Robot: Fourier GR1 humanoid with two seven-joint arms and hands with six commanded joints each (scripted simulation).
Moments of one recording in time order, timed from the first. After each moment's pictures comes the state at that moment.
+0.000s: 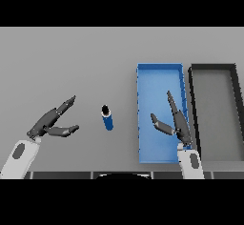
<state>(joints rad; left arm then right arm) -0.05 0.66 -0.32 -1.60 0.30 -0.28 -0.11 0.06 -0.10 0.13 -1.67 0.19 0.04 -0.04</state>
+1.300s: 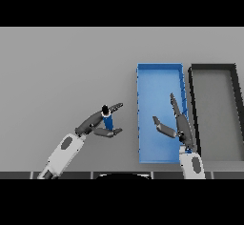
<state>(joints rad) -0.25 0.23 -0.52 -1.31 0.12 -0.24 -0.13 0.11 -0.10 0.13 -1.73 0.19 0.03 -0.03</state>
